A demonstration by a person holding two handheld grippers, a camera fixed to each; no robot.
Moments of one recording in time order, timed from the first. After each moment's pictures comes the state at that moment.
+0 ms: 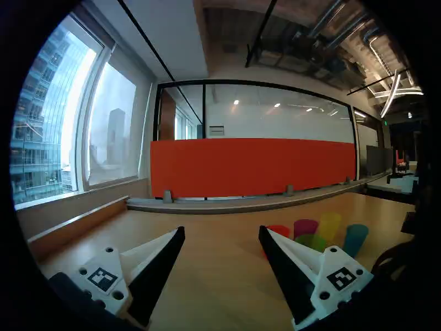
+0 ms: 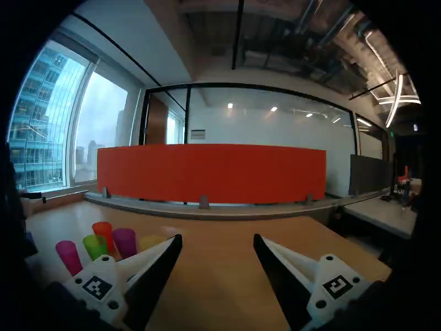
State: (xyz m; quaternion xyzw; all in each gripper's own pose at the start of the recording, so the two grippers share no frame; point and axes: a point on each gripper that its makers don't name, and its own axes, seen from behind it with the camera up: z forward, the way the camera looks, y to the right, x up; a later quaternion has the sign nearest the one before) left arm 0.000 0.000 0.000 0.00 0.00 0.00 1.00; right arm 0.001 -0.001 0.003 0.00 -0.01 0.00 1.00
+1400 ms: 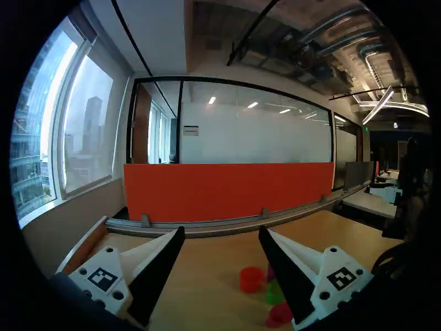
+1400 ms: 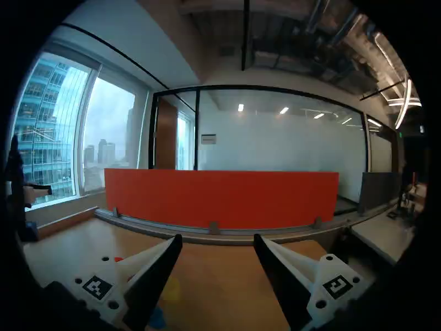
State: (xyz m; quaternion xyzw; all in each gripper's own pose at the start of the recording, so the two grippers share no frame) left arm 0.148 0.013 0.040 -0.09 -0.03 -0.02 0.99; right arm 0.138 -0.008 0.030 0.05 -0.01 0.00 1.00
